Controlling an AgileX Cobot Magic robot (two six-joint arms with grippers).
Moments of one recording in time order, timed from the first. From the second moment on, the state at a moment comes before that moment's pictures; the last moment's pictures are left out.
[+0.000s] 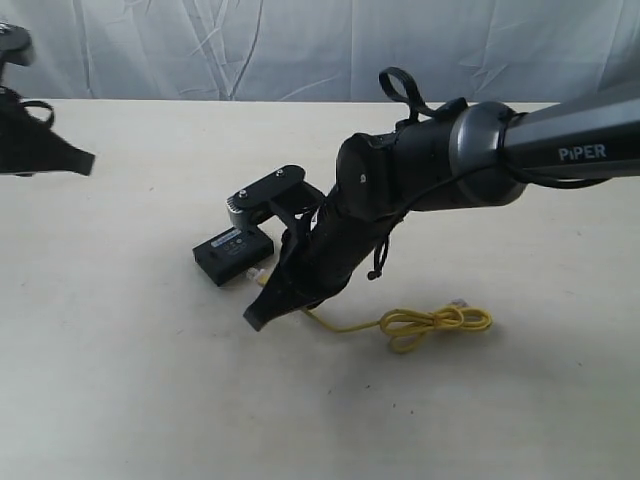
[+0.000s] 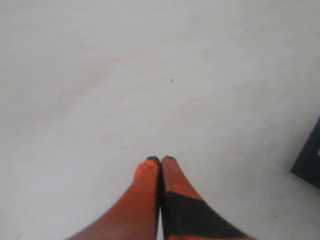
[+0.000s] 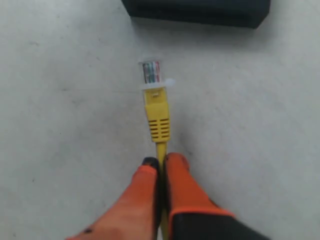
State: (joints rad) left arm -0.08 1.54 -0.94 -0.20 0.39 0.42; right arm 0.76 1.97 -1.18 0.37 0.50 -0.43
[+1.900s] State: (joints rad) left arm -0.10 2.27 -1.47 -0.83 1.05 1.19; right arm 0.83 2.10 -1.27 -0.08 0.40 -0.04
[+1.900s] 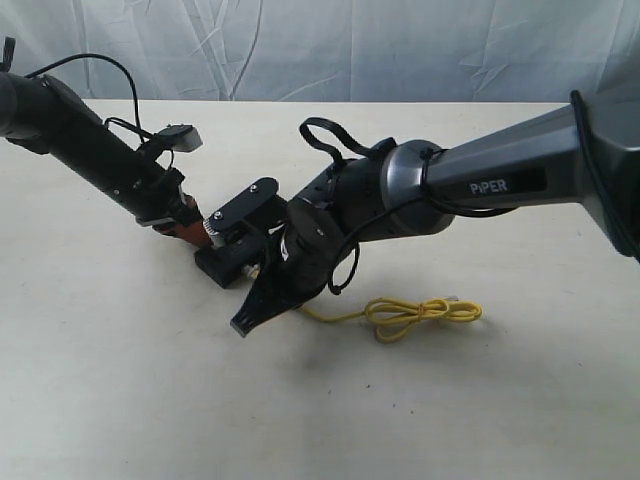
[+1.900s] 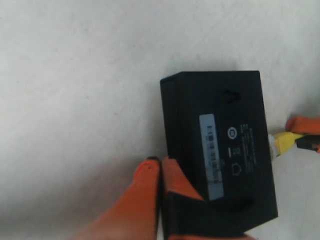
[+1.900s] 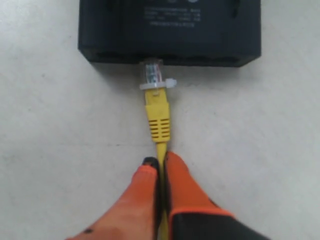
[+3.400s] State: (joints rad) left arm -0.10 2.27 -1.47 -0.84 1.08 1.18; right arm 0.83 2.10 -1.27 -0.07 0.38 0.00
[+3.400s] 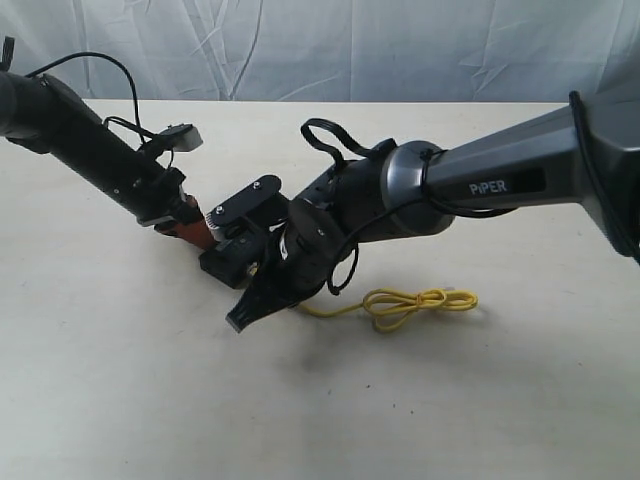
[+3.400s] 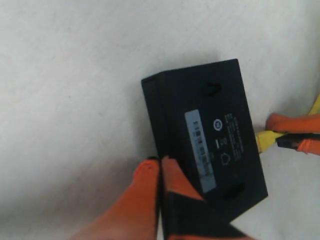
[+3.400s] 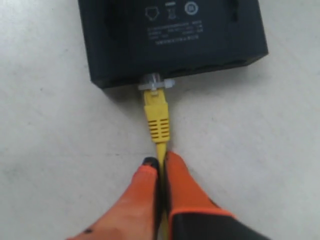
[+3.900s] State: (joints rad) left arm -0.10 2.27 -1.48 -0.85 1.09 1.18; right arm 0.83 2.10 -1.26 -0.07 0.33 0.01
